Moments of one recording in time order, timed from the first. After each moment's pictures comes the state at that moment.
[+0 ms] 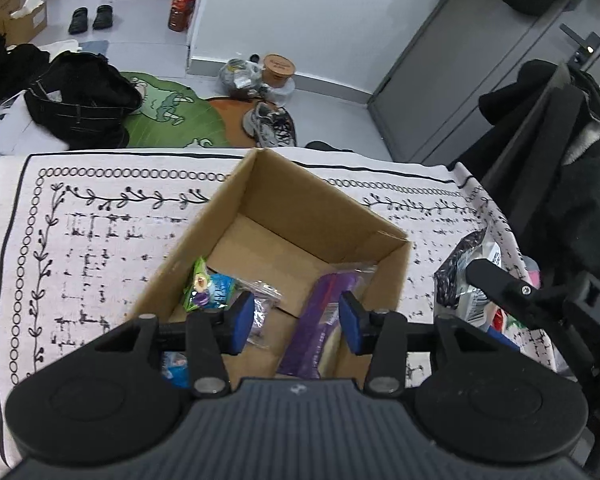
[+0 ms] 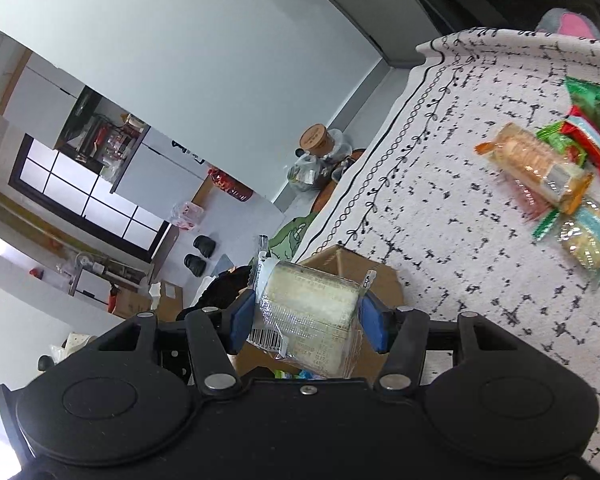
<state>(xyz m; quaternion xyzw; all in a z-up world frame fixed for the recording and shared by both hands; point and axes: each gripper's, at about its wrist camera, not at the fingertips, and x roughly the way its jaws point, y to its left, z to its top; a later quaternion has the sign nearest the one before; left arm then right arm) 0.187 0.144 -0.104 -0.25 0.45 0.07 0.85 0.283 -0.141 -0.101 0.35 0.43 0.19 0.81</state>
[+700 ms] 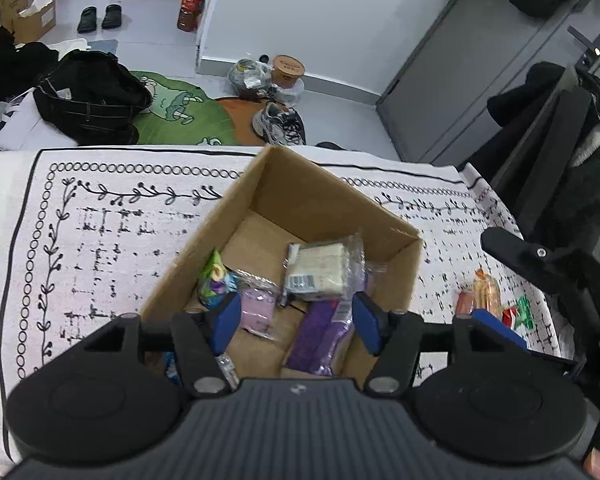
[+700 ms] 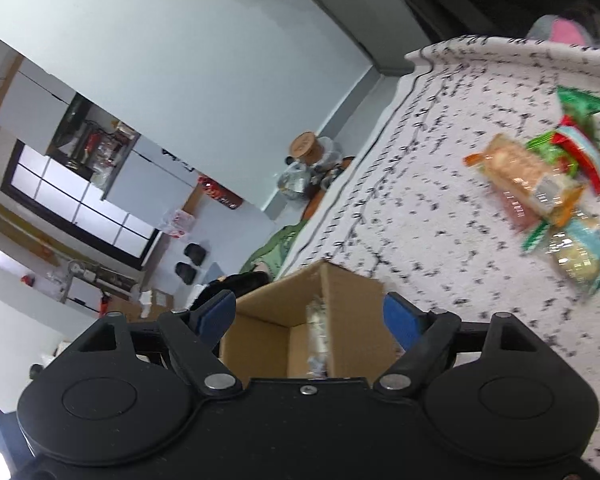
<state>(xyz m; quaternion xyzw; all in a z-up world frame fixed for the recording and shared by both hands) 0.183 0.142 -0.105 -0.25 0.45 0.07 0.85 0.285 -0.152 -0.102 0.34 0.43 0.16 0.82</state>
